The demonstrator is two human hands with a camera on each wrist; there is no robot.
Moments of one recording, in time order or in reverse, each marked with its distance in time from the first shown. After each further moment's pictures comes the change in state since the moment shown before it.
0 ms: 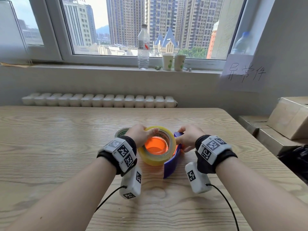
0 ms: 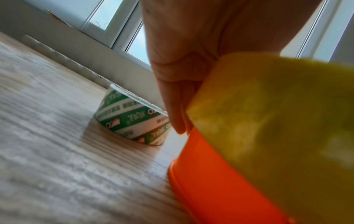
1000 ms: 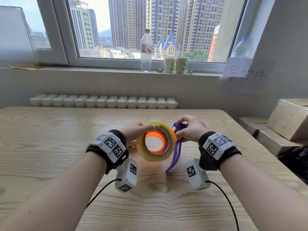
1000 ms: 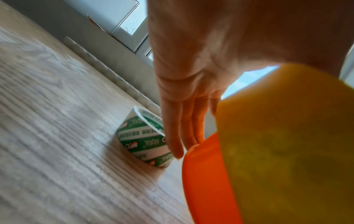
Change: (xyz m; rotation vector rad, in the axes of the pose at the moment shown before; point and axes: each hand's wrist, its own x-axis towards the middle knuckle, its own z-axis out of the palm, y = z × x) left_hand -0.034 0.011 -0.033 -0.228 -0.172 -0.103; right_hand -0.018 -0.009 -0.008 0.325 0.090 -0.164
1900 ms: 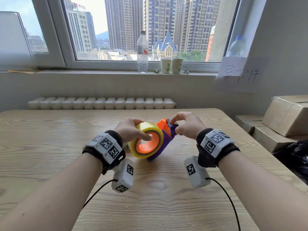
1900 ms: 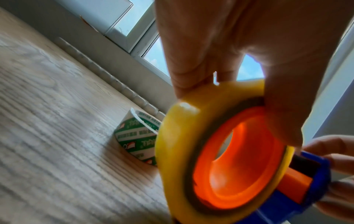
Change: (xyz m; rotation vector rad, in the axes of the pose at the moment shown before) left_hand -0.002 -0.003 -0.006 0.087 0.132 0.134; right_hand -0.012 -0.009 -0.009 -0.121 0.021 -0.139
